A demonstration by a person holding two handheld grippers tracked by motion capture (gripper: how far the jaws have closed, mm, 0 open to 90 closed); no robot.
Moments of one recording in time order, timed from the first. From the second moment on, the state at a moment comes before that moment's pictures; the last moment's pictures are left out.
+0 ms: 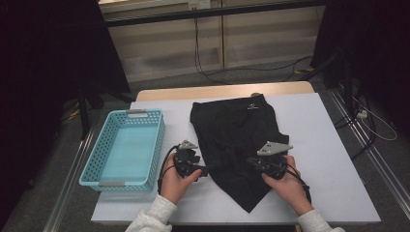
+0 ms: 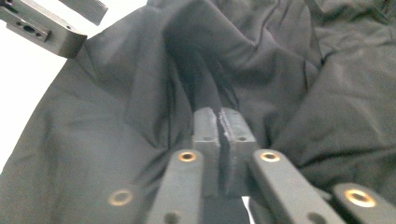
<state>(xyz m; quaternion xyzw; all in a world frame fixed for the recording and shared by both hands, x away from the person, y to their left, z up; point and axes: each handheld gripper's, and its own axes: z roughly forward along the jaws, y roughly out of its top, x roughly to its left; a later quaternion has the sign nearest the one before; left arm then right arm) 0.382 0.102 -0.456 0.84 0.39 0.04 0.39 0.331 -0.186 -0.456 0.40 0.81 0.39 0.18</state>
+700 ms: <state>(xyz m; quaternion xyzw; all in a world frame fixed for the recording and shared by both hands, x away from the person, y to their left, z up) 0.375 0.096 -0.456 0.83 0.41 -0.01 0.37 0.328 -0.205 -0.450 0.42 0.79 0.40 0.19</state>
